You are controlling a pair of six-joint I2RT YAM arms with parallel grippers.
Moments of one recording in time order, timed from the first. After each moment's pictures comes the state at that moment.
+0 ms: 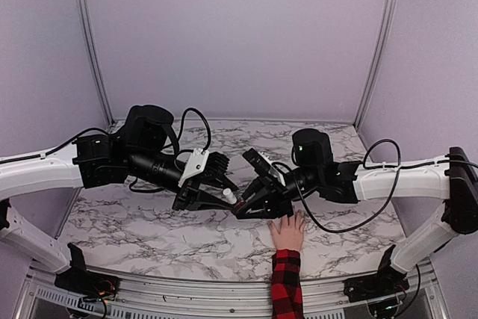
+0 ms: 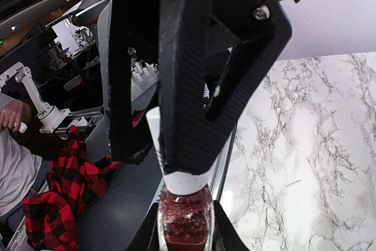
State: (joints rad) left arm -1.05 1.32 1.13 -0.29 0.58 0.55; right arm 0.90 1.46 0.87 0.27 -1.08 0.08
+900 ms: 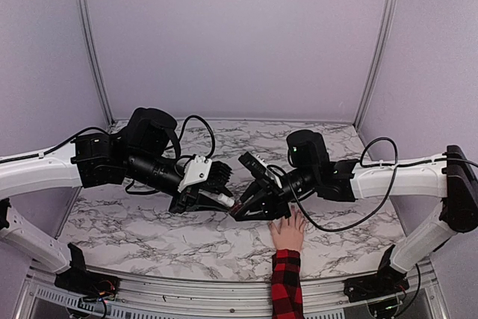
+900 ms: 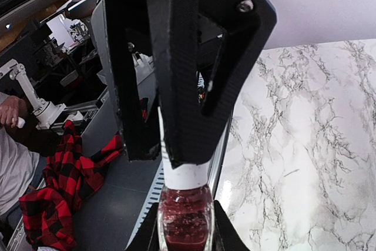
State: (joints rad) left arm -1.07 1.32 1.15 -0.41 0.48 0.61; right arm 0.90 1.49 0.90 0.17 -1.05 0.03
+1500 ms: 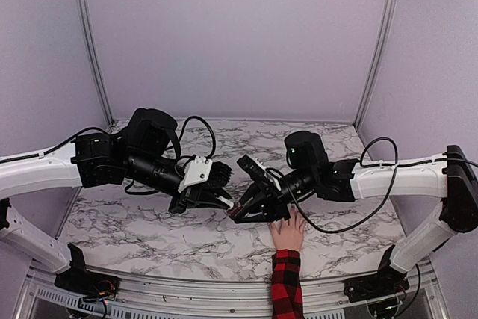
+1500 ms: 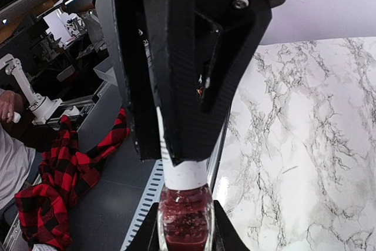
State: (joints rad) left arm -1.07 1.32 1.15 -0.43 0.47 0.61; right arm 0.92 1.49 0.91 0.13 -1.03 -0.01
